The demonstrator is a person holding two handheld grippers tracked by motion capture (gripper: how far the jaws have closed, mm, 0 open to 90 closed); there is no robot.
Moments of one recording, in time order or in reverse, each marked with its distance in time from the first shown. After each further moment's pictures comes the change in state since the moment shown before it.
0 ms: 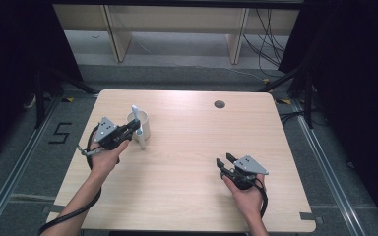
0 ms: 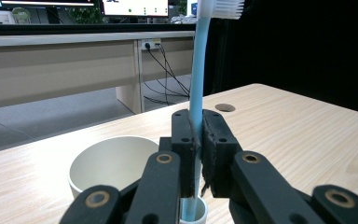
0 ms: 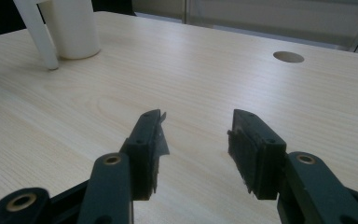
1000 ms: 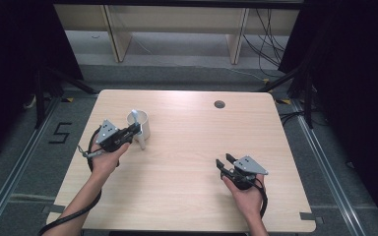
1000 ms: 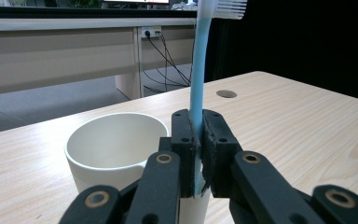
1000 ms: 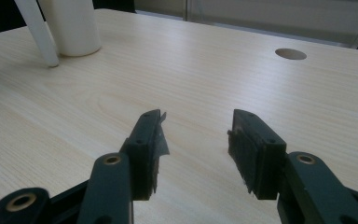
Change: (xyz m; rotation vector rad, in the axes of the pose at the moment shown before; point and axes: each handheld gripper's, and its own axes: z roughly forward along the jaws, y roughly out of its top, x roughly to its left) left arm 0.003 -0.013 0.000 0.055 0.007 -0.013; right arm 0.001 -0.002 0.001 0.005 0.010 0.022
